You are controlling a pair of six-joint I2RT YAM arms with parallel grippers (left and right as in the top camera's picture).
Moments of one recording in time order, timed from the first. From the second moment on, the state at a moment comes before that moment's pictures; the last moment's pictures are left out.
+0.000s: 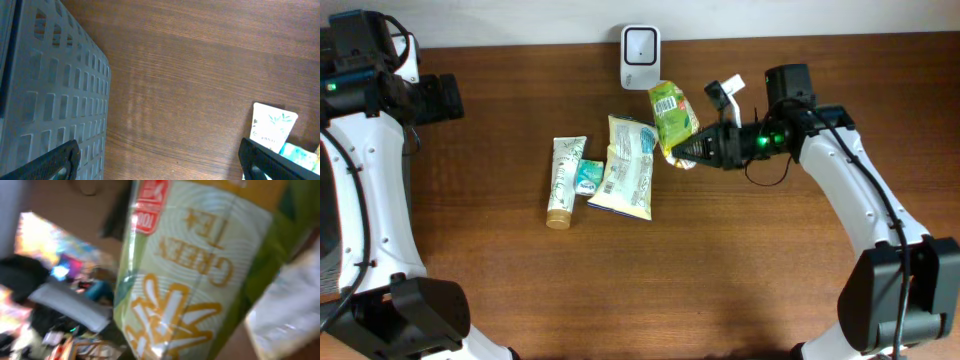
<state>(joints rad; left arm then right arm) 0.23 1.81 1.96 -1.14 -0.09 0.05 0.12 1.75 1.42 -0.79 -1.30 -0.16</state>
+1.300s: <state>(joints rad) 0.23 1.81 1.96 -1.14 -0.09 0.05 0.45 2.48 1.88 0.31 0.68 -1.27</state>
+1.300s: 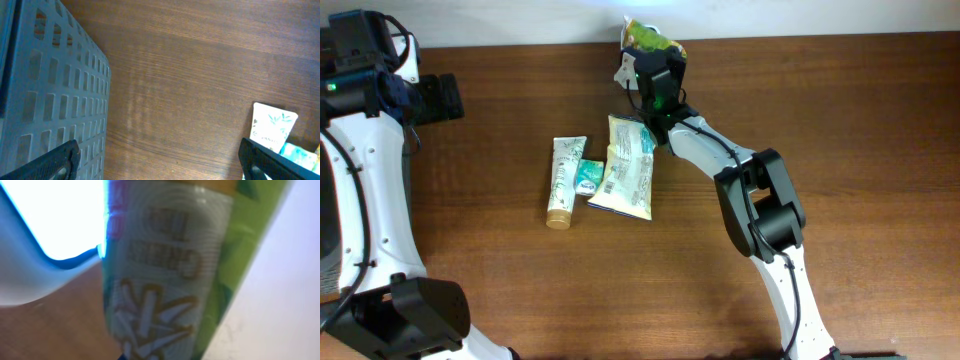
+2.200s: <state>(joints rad) 0.23 1.81 1.96 -1.14 -0.09 0.05 -0.08 1.78 1.58 -1.15 -0.07 0.14</state>
